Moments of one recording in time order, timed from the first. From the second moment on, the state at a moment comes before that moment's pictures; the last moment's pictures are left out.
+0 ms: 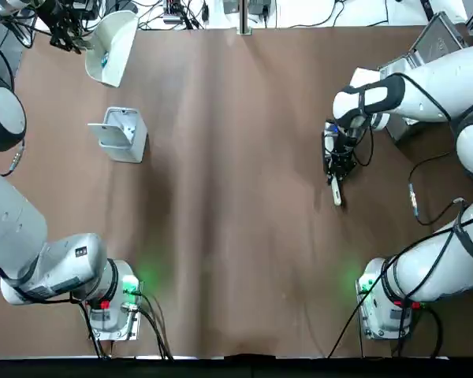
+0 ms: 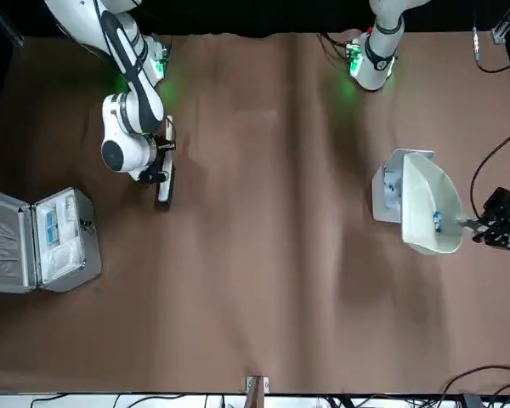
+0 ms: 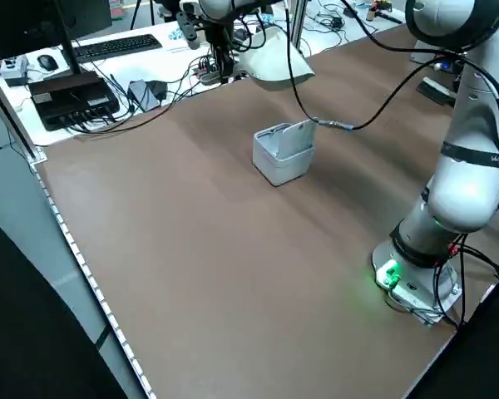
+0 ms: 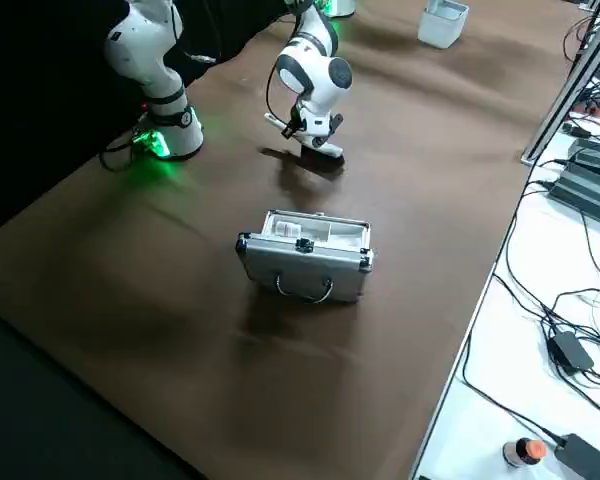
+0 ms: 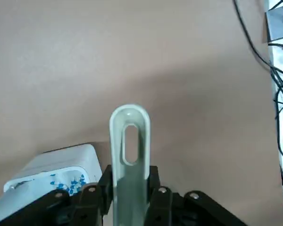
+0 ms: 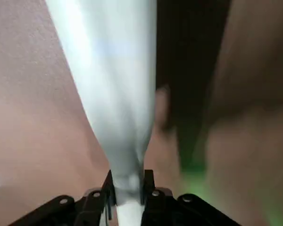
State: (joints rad) left arm 0.25 0.28 -0.03 -1.65 -0.16 2.00 -0.97; right arm 0.22 0.20 0.08 -2.45 0.35 2.11 0.05
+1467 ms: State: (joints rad) left arm 0.25 0.28 -0.02 -1.74 -0.16 2.25 -0.91; right arm 0.24 0.28 0.08 -2.34 0.35 1.98 0.11
